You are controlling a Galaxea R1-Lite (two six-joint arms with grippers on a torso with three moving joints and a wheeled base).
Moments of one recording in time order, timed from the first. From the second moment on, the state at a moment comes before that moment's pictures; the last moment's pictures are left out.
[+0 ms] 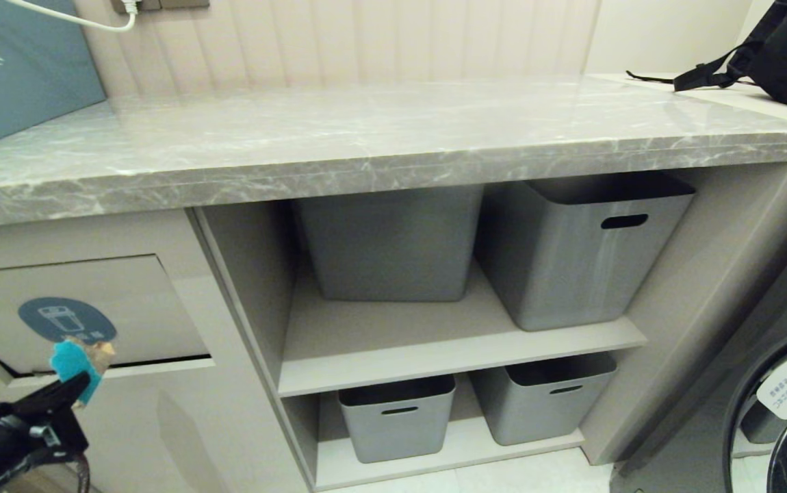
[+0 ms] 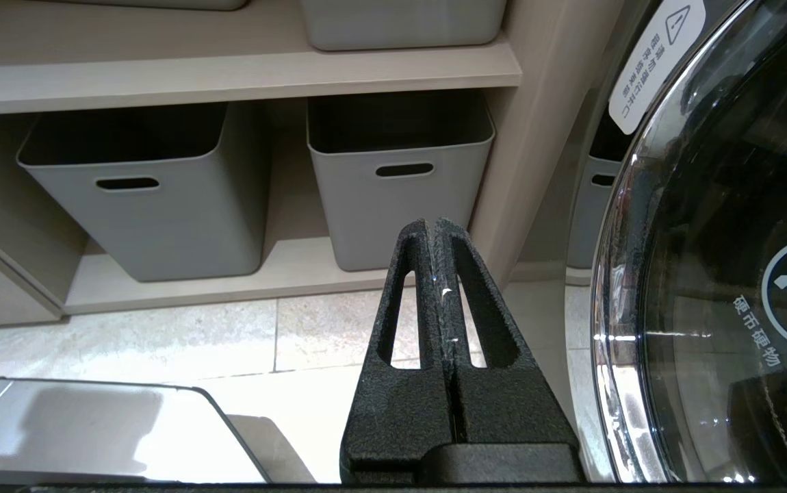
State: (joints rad) left arm -0.05 1.08 -0.16 -0.73 0.15 -0.04; right arm 0.00 0.00 -0.10 0.25 0.01 -0.02
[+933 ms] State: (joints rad) left arm -0.05 0.88 -0.02 -0.74 0.14 -0.01; right arm 0.00 0.00 -0.10 0.25 0.01 -0.03
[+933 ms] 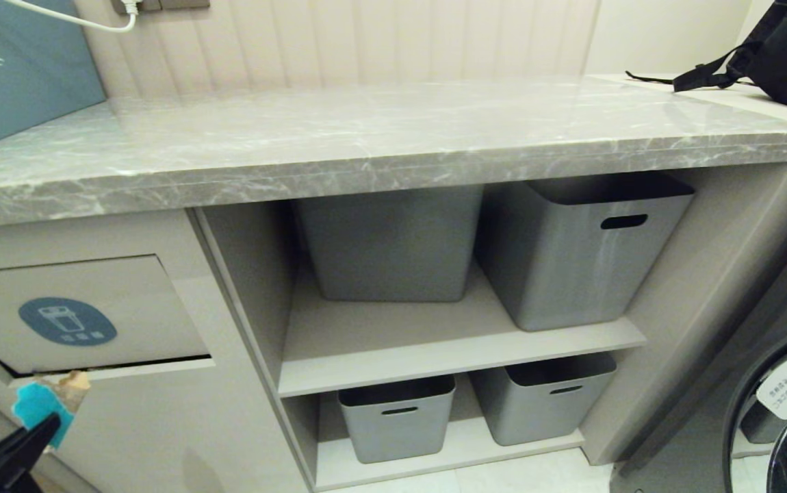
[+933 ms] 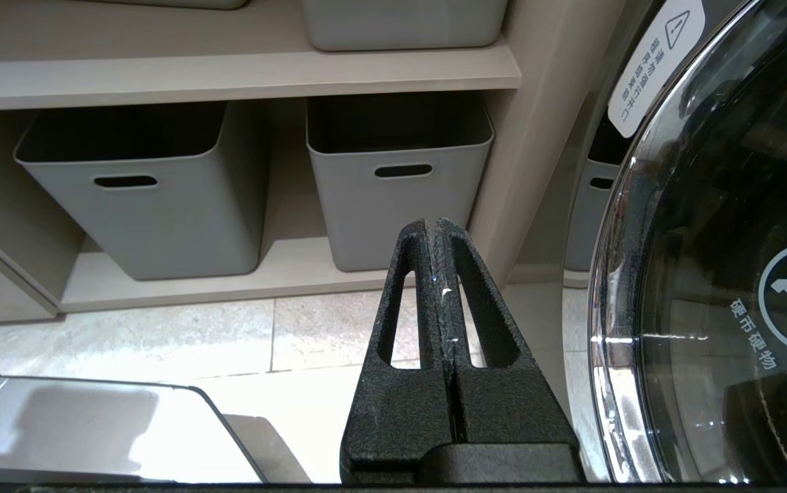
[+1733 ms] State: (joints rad) left arm -0.05 0.88 0.00 -0.73 0.14 -0.02; right arm 0.00 0.00 -0.10 0.25 0.01 -0.04
